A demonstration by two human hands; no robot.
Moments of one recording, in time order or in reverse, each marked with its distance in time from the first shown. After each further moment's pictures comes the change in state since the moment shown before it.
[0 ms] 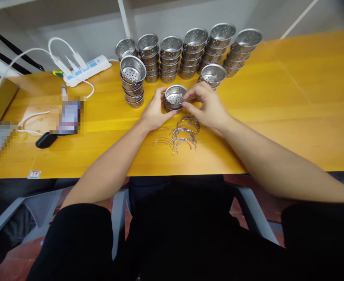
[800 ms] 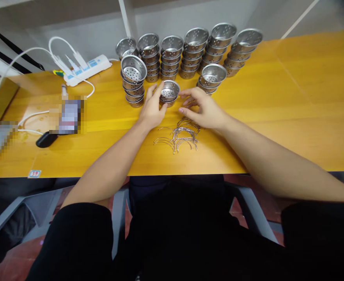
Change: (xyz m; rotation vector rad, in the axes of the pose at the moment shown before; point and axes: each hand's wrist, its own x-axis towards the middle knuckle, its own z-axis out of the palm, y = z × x) left_hand 0.006 -0.020 -0.014 0.148 0.113 -0.057; right_hand -0.005 0.009 0.005 0.073 -0.118 -0.006
